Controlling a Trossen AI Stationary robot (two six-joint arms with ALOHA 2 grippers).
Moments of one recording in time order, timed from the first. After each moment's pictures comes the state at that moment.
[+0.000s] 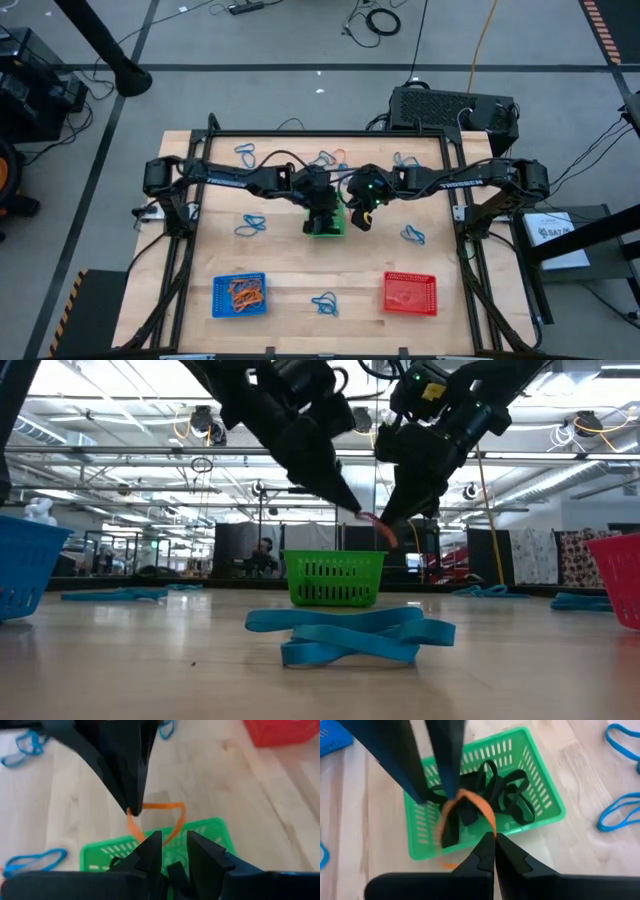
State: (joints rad) left arm 0.13 1.78 1.23 -0.21 0.21 0.30; right arm -0.18 1.51 0.90 -0.25 -0.10 0.20
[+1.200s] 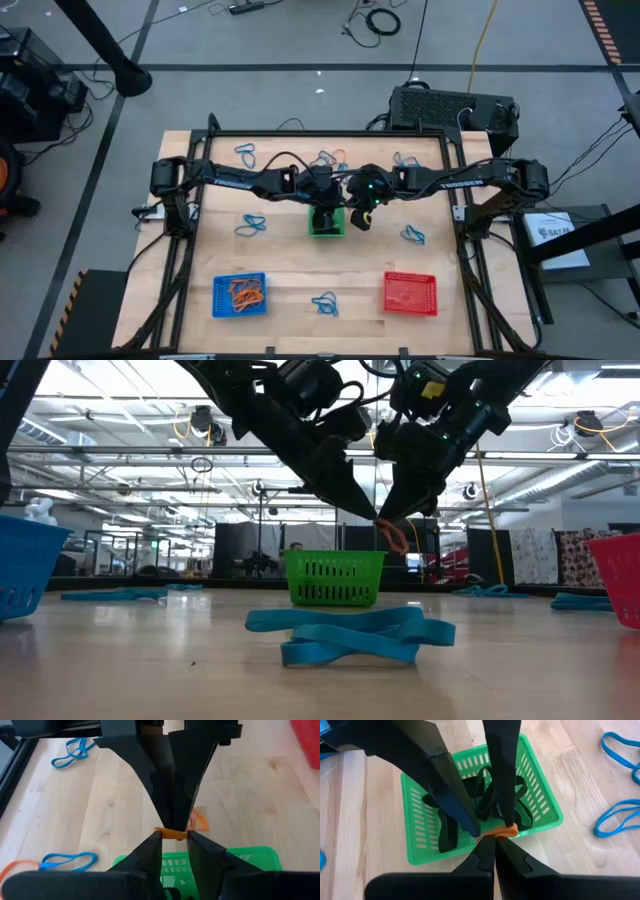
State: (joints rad) left arm 0.12 1.84 1.23 -0.07 0.05 0.22; right arm -0.17 1.51 0.90 -0.23 -0.08 0.19
